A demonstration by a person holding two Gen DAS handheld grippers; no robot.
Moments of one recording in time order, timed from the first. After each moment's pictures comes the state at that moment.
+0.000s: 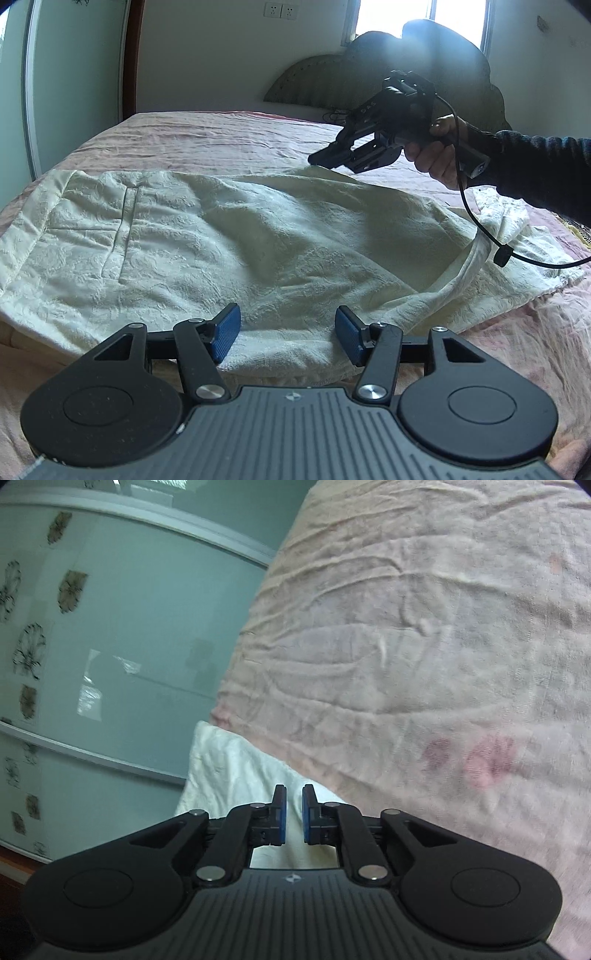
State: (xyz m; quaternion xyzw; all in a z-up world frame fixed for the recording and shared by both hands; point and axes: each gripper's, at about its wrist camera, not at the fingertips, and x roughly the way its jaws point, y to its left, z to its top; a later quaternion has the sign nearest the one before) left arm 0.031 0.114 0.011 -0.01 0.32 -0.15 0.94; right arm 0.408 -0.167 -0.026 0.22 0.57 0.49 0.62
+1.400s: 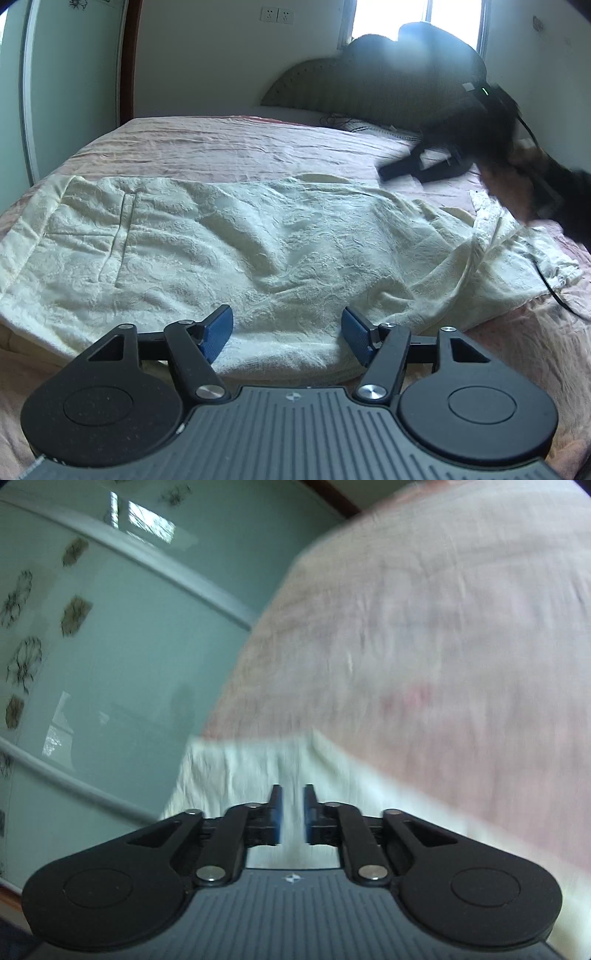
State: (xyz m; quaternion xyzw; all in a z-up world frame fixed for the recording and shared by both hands) left arm 0.032 0.108 0.014 -0.01 0.31 -0.15 0.94; right arm 0.295 -0.247 0.000 0.23 0.50 0.41 0.73
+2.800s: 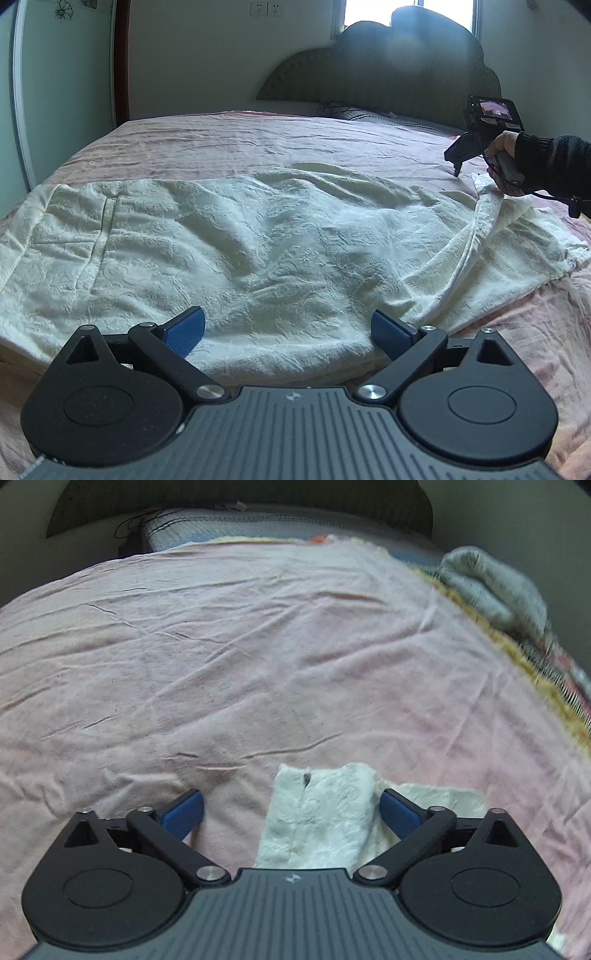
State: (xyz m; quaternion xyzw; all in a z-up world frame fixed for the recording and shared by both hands) left arm 0.040 0.083 0.006 0.03 0.32 -0.14 0.94; right arm 0.351 -0.406 -0.007 0.05 0.44 -0.31 0.84
